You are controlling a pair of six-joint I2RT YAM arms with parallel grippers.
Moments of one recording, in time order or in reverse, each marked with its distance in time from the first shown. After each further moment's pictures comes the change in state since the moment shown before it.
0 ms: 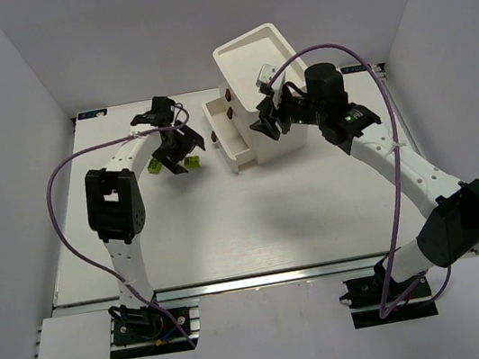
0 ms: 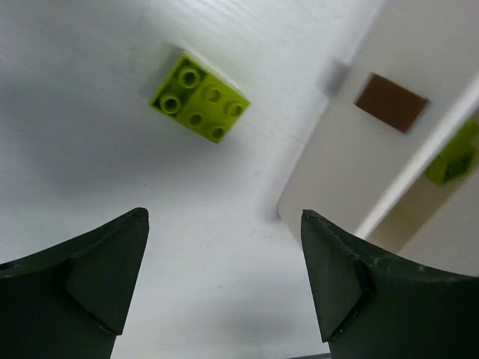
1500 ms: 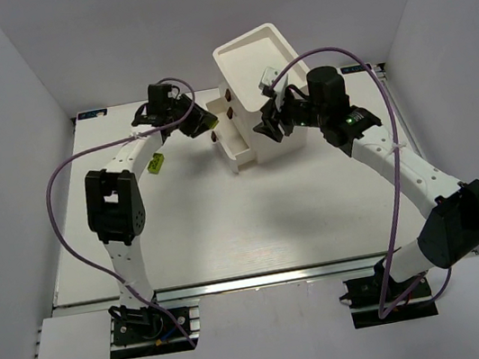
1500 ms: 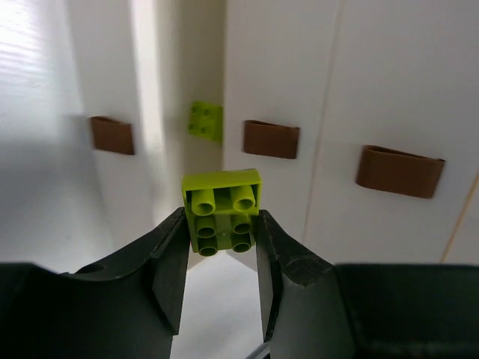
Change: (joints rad) left arm -0.006 0.002 -0.002 0.460 0.266 -0.012; right arm -0.016 -0.009 -0.044 0.016 0.008 -0.001
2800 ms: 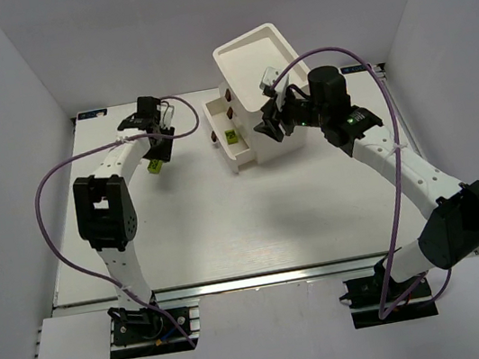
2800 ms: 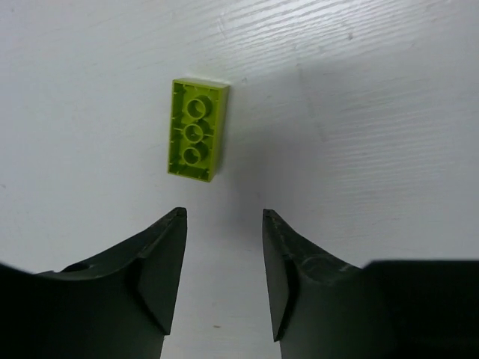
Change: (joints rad) left arm 0.067 -0.088 -0.077 -0.344 -0.503 1.042; right arm -0.003 -0.005 -0.001 -0.001 -0.003 -0.006
